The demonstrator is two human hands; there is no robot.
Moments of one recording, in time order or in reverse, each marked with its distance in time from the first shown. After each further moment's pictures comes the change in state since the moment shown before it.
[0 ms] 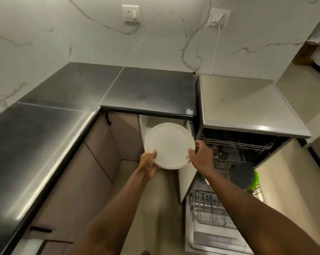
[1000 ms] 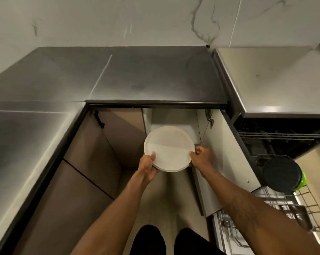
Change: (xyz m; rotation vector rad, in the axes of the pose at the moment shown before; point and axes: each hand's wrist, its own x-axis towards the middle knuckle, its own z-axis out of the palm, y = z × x) left_hand 0.283 -0.017 -0.125 0.050 -0.041 -0.171; right_hand 0.128 0.063 0.261 0.251 0.035 0.413
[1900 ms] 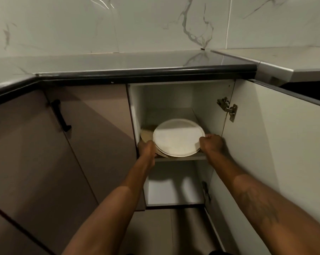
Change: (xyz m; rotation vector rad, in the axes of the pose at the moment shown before) left_hand 0.276 0.005 0.016 0.142 0.063 0.506; right_hand 0.219 0.063 0.115 0.333 0.266 -0.097
